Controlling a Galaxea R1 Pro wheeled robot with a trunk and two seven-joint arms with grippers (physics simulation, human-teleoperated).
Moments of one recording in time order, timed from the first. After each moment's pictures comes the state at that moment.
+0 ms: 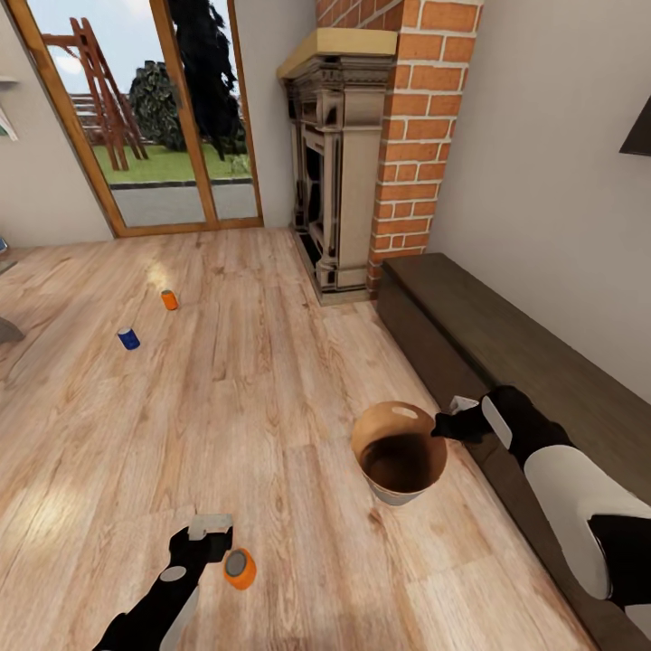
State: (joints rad) left arm -0.45 0.04 -0.09 -0.55 0.06 -0.02 0.15; right arm -1.04 -0.19 0.01 -0.49 -0.13 0.96 0.33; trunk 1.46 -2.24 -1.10
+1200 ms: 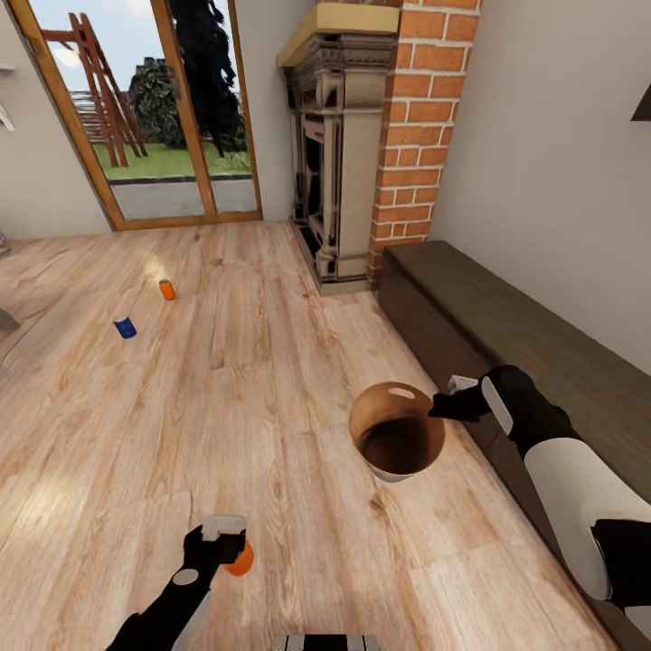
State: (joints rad) left arm -0.45 0.01 -0.15 -0.53 0.06 -0.05 0.15; right arm -1.04 -0.19 0.04 -0.66 -0.13 1.04 0.33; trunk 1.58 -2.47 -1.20
